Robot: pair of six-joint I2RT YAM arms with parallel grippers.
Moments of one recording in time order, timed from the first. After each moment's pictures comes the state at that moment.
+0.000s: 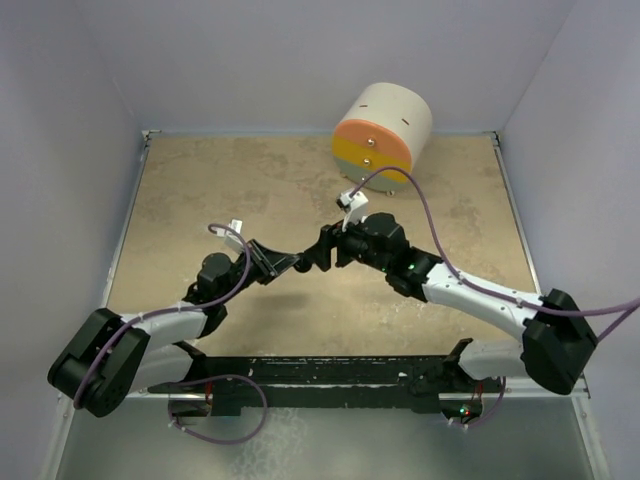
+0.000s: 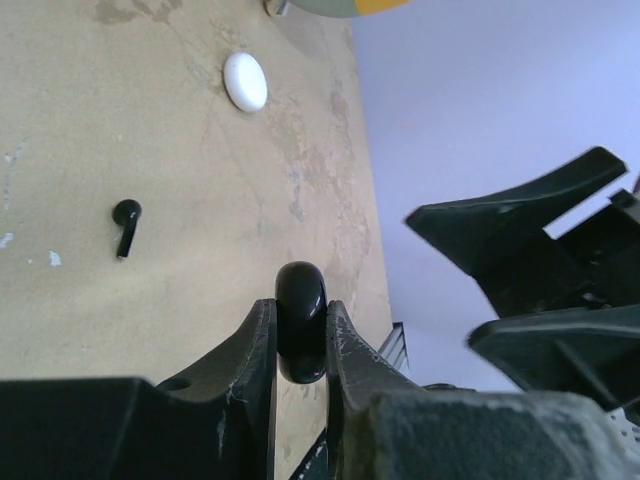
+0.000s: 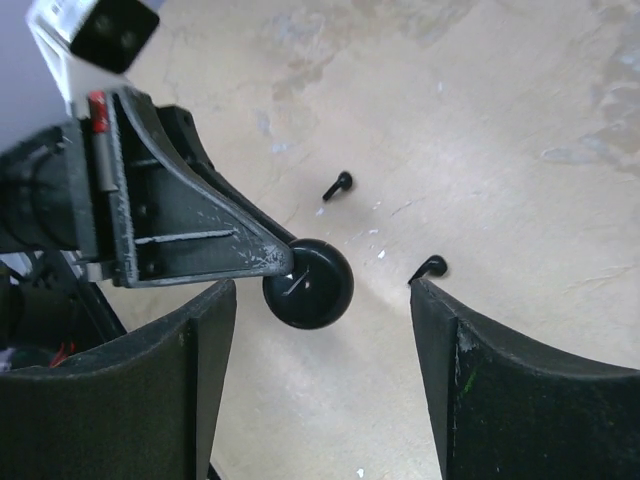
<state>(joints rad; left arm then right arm) -0.50 1.18 0.19 0.88 0.27 -1.15 0.84 1.32 0.80 0.15 -0.07 0.36</state>
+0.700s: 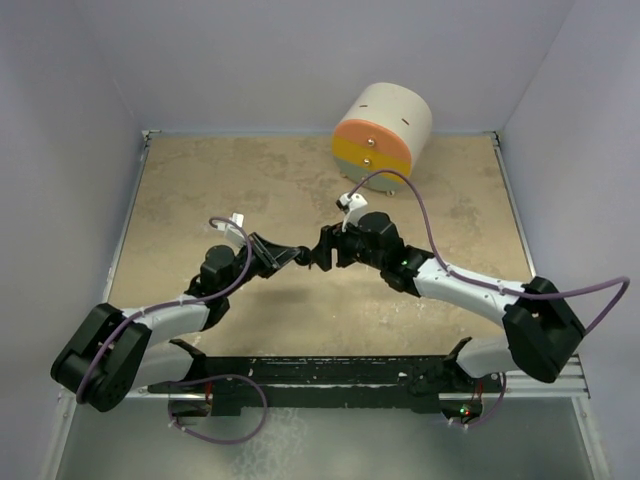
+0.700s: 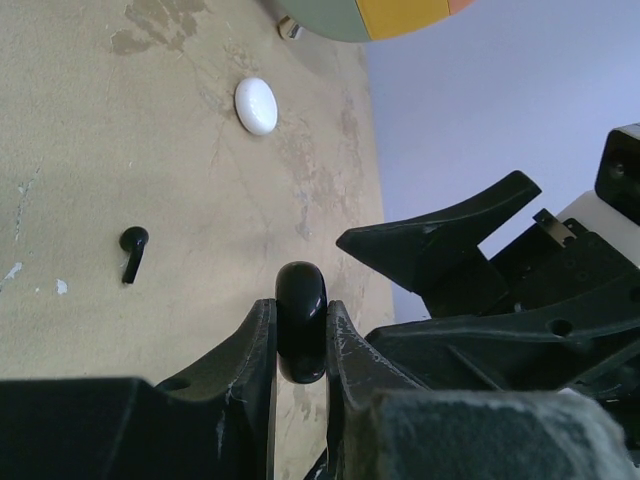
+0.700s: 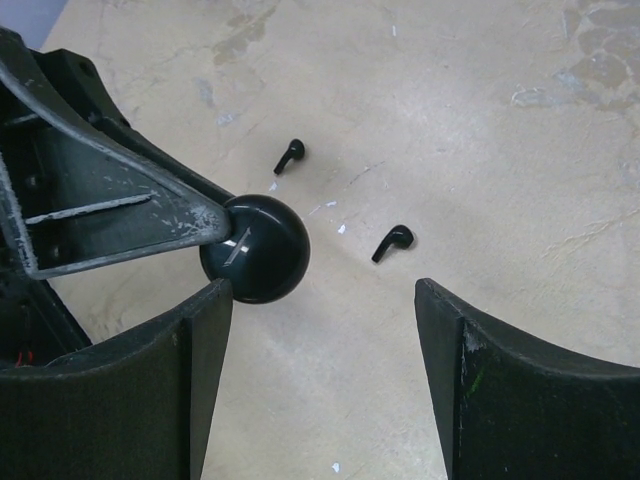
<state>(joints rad) -0.49 1.21 0.26 0.79 0.23 -1.14 0.78 1.36 0.78 0.15 -0.07 0.39</state>
